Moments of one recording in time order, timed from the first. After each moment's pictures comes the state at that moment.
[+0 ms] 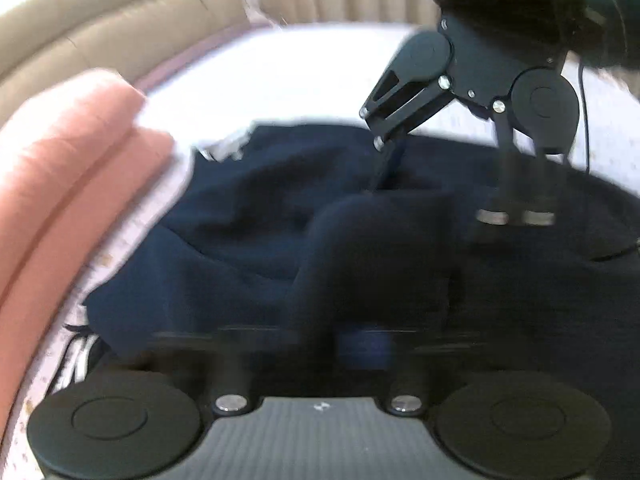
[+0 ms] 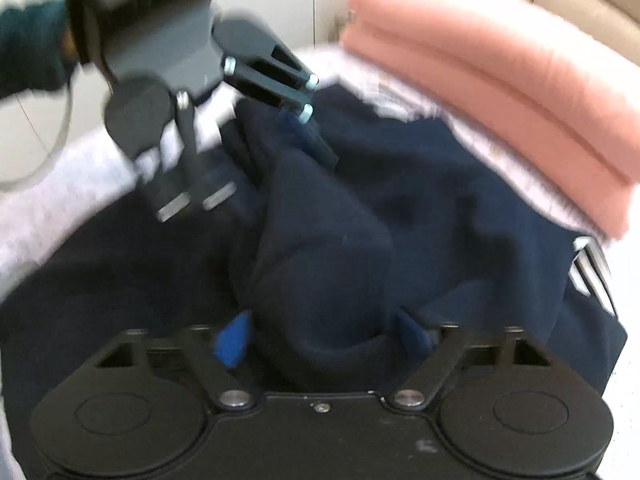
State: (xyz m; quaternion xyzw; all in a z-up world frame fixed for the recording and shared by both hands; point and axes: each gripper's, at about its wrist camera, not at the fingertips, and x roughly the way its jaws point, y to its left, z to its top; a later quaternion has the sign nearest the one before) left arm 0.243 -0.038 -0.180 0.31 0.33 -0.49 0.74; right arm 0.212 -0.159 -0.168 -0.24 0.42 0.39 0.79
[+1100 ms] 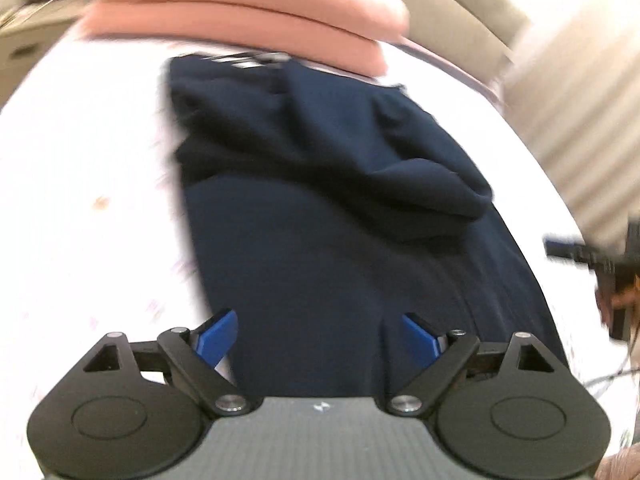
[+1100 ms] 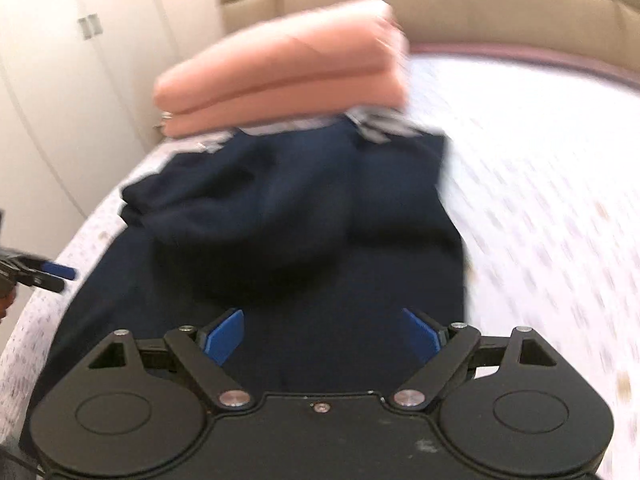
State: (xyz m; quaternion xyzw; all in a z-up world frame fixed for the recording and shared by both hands) left arm 0.092 0.127 -0.201 -0.12 0.49 -0.23 0.83; right arm 0.071 -0.326 -0.180 0.08 0.43 0.17 0.88
